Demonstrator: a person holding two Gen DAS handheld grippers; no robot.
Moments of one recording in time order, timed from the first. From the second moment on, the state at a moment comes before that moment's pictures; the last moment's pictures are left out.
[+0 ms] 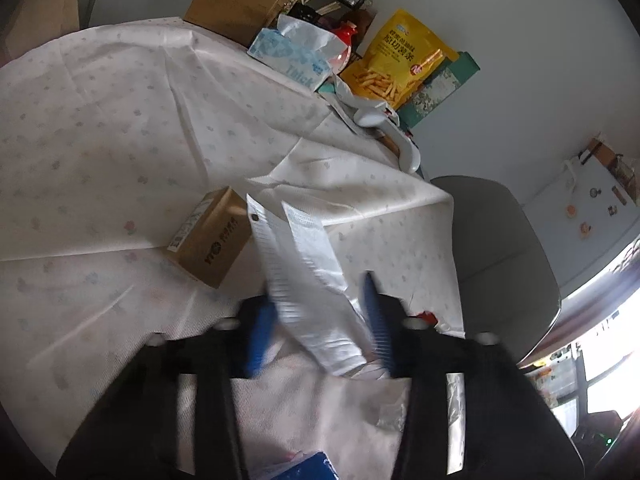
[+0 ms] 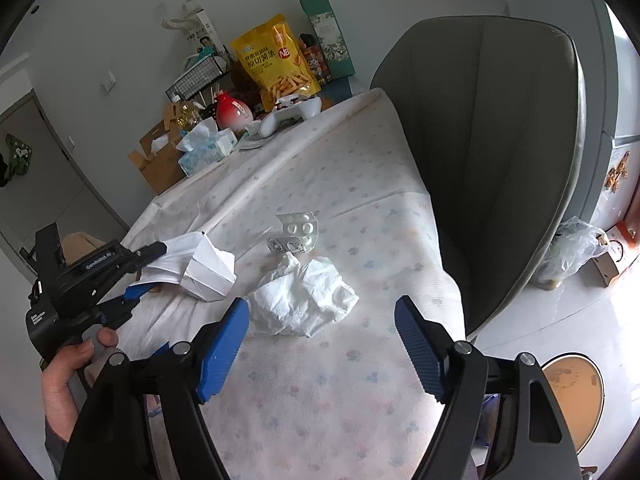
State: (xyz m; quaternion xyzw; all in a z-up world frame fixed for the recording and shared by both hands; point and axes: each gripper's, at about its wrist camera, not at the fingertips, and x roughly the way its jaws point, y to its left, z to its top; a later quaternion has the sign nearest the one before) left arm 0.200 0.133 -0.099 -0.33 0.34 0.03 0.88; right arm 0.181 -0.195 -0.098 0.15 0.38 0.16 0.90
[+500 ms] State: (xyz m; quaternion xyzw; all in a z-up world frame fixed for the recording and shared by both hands) left arm 0.166 0.133 -0.061 -0.31 0.29 0.03 0.90; right arm 0.204 -0.171 -0.124 0.14 0.42 0.17 0.88
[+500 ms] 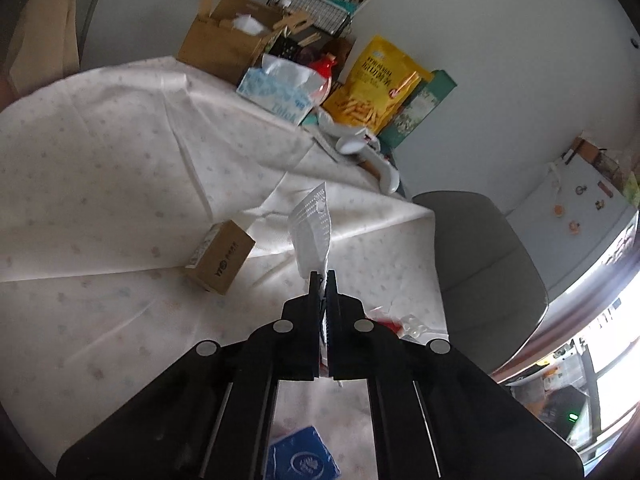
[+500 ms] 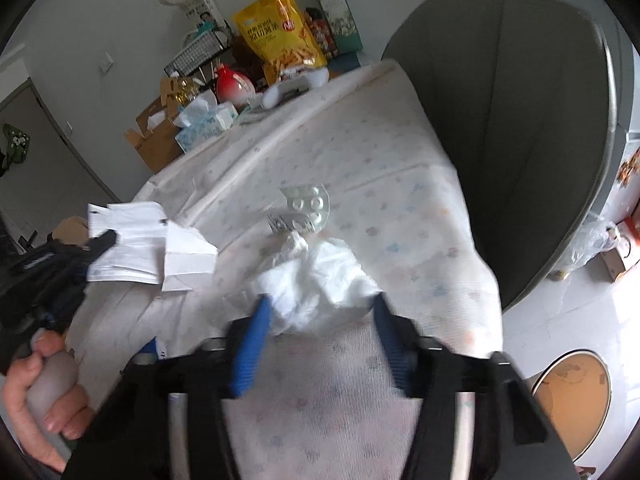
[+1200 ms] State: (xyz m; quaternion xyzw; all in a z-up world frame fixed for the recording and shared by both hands) left arm 0.120 0.079 0.004 -0.29 0.23 -0.04 0.93; right arm 0.149 -0.251 -0.080 0.21 0.35 0.17 0.90
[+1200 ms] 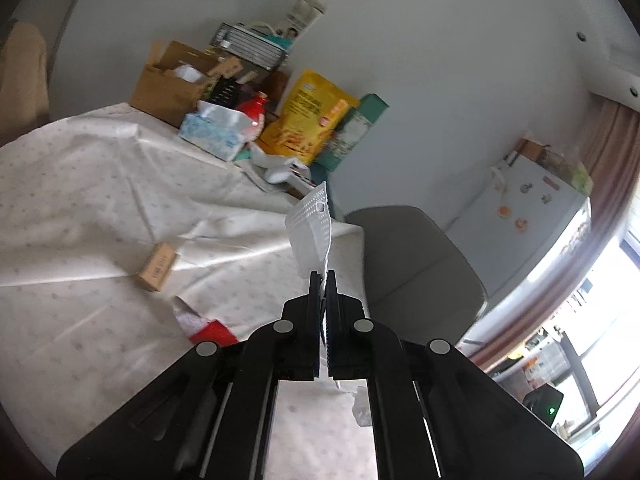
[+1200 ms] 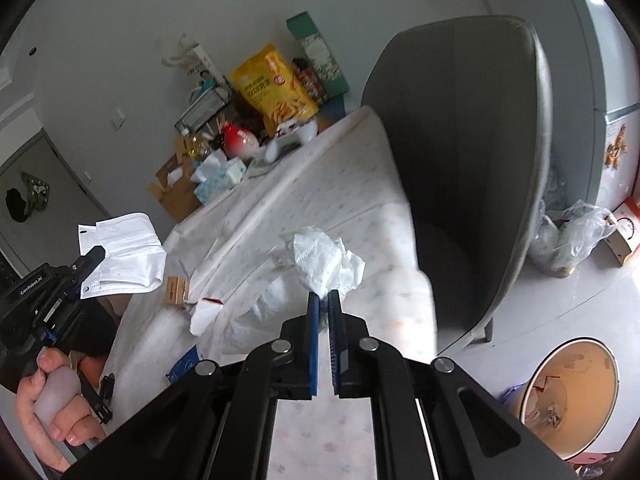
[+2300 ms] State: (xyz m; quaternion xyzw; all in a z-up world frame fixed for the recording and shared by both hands) left arm 0.159 -0.145 -0.038 -0.22 0.34 -0.23 0.89; right arm 0.093 -0.434 -0.079 0.24 0.31 -0.02 0.92
